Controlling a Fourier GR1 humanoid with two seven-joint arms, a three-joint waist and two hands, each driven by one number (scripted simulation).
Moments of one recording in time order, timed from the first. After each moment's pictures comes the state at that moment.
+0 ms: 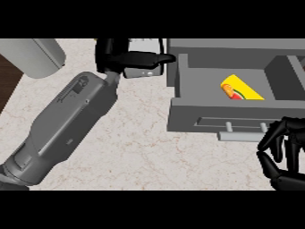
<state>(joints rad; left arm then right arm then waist) -0.97 0.21 -0.43 -0.94 0.80 0.44 -0.36 -0.03 -0.26 -0.07 -2.10 -0.14 0.38 0.15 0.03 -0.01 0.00</state>
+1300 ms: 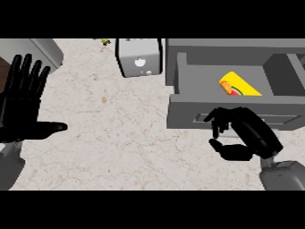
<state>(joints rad) -0.23 0.56 -0.22 -1.47 0.85 0.14 -0.36 -0.17 -0.30 0.21 -1.57 0.66 0.19 -0.18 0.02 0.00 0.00</state>
